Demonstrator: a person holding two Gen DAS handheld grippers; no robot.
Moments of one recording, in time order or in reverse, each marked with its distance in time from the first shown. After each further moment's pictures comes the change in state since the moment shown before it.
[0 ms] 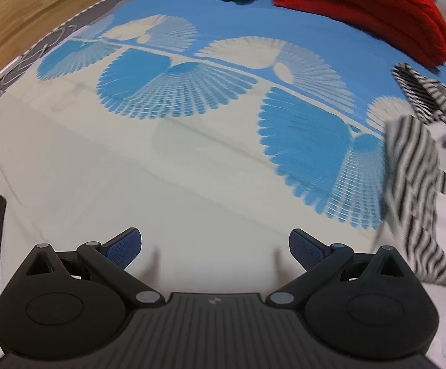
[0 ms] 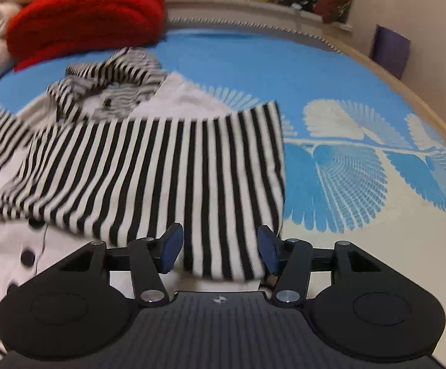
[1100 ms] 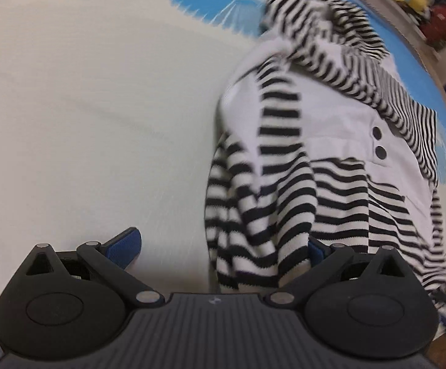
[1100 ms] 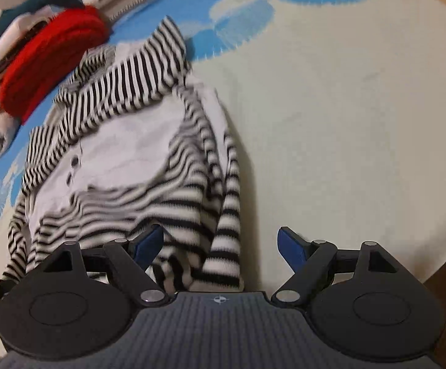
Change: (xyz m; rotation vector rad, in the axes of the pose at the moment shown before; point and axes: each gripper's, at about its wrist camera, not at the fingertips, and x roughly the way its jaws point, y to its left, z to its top) left arm -0.050 0.011 -0.195 0.048 0.218 -0.405; right arm -0.143 -0.094 -0.181 0.513 0.202 0.208
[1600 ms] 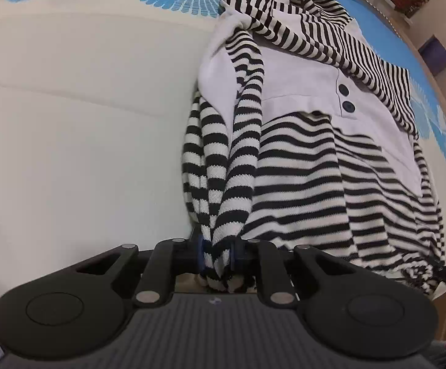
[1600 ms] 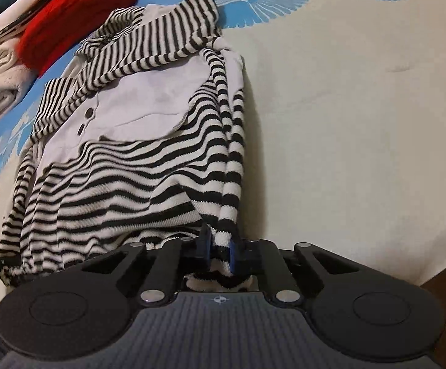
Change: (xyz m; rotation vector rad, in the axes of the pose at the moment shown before) left arm -0.022 -0.019 -0.048 0.171 -0.003 -0.012; right arm -0.006 0.007 -0.017 -0.160 0.073 0.029
